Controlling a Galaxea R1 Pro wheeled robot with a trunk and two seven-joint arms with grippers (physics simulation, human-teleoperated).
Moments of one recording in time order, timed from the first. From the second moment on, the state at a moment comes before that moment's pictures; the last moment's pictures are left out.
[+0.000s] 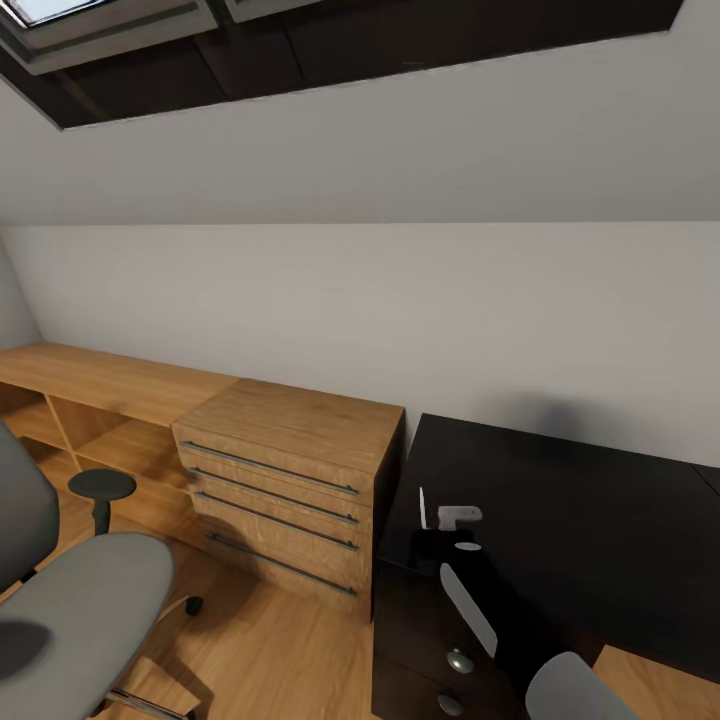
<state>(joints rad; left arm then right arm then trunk) -0.05 0.29 -0.93 -1.11 1.06 -0.24 0.78 -0.55 0.01 0.40 -0.89 -0.39 0.43 -0.37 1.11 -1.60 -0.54</state>
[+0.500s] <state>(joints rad) -0.05 0.29 -0.93 -1.11 1.06 -0.24 0.78 -0.55 0.01 0.39 -0.89 -0.39 0.44 -0.37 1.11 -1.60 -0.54</state>
